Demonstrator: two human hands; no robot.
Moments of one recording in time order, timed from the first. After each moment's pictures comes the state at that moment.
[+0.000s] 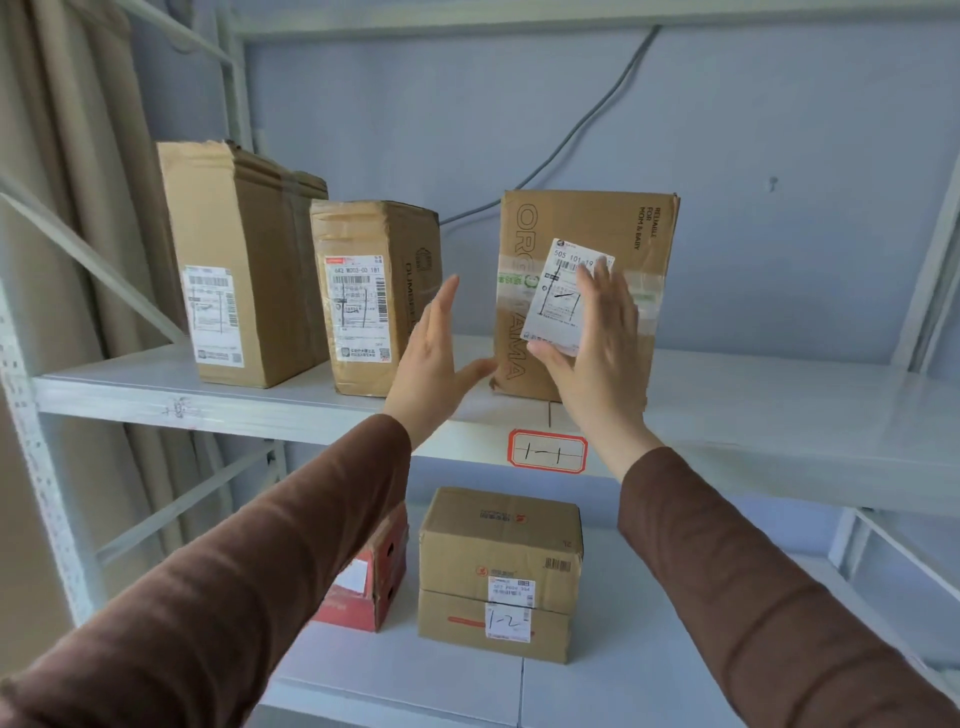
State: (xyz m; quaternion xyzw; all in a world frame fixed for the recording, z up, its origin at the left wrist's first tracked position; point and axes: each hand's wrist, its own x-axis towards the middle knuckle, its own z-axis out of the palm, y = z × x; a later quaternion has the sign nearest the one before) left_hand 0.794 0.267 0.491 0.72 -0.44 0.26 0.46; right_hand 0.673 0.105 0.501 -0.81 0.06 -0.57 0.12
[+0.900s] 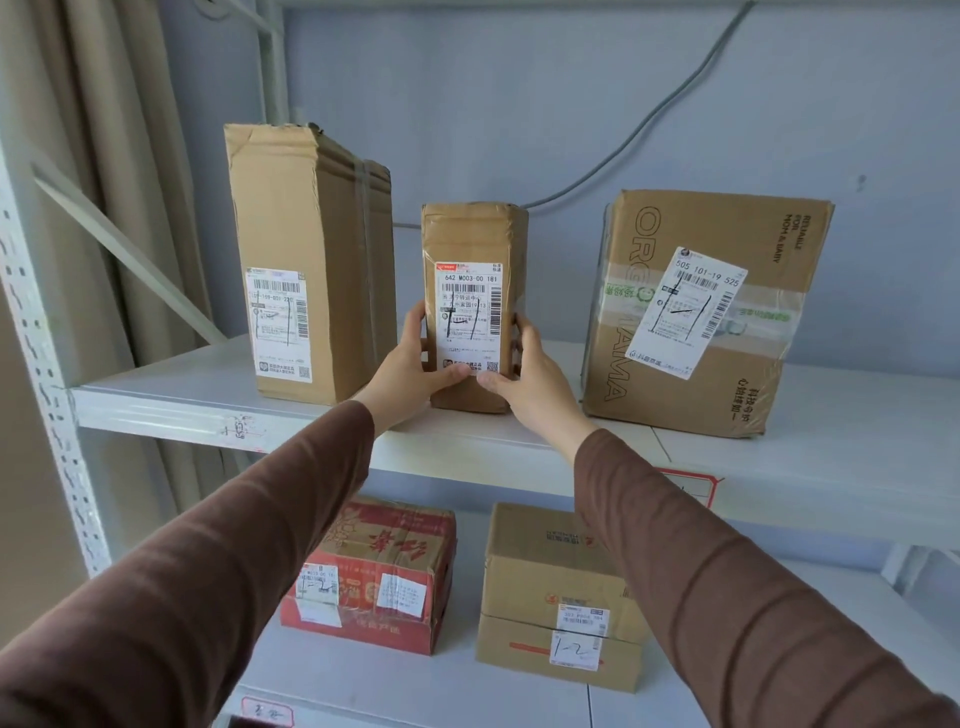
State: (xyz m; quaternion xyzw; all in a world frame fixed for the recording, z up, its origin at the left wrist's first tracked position) left_hand 0.930 0.353 0.493 0.75 -0.40 0.05 0.52; right_hand 0.825 0.198 0.494 -0.88 0.07 -0.32 0.35
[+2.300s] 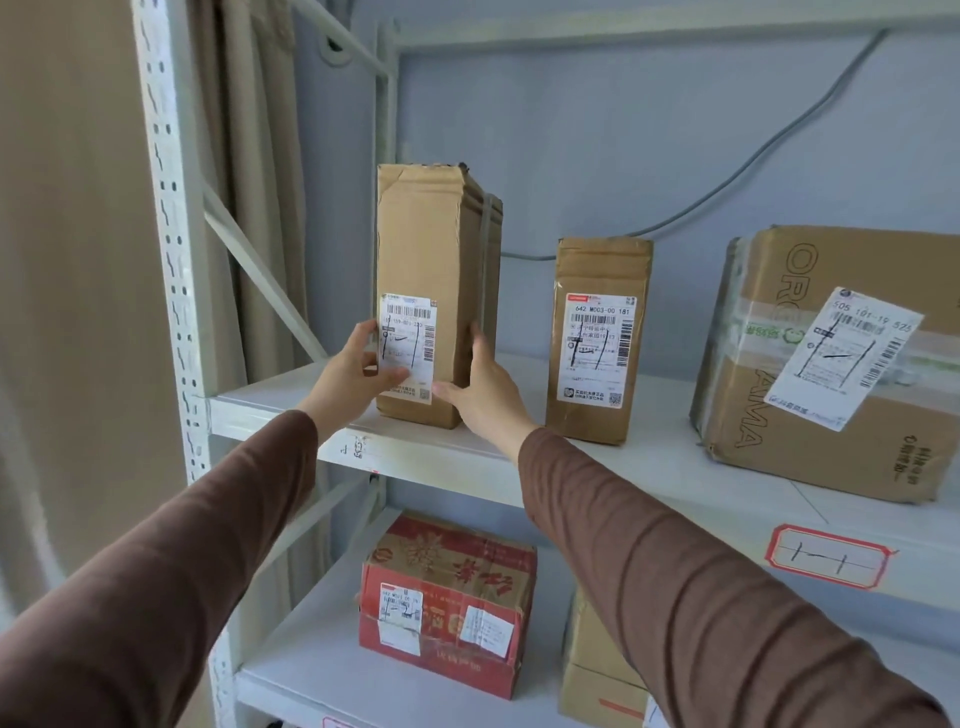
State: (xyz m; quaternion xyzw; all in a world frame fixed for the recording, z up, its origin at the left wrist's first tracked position) left_hand 1.027 0.520 0.495 0.76 -0.30 0.08 0.58; right_hand 0.935 0.344 0.504 -0.90 0.02 -0.25 0.36
